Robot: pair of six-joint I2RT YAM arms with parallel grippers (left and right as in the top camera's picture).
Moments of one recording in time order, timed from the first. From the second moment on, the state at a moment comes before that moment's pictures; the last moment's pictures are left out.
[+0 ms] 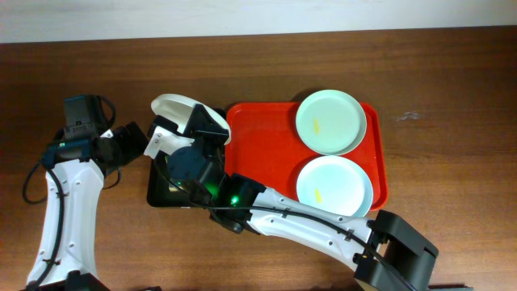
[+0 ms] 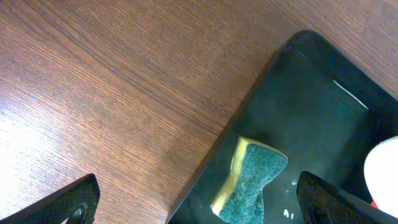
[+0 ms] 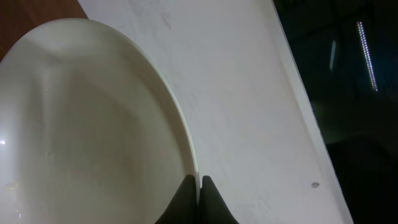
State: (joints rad) left arm 0.20 1.47 1.17 -0.85 -0.03 -0.39; right arm 1.06 1.86 1.37 0.26 0.91 -0.86
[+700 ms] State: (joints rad) left arm 0.20 1.47 1.17 -0.85 -0.03 -0.39; right arm 0.96 1.86 1.38 0.05 0.92 -0.51
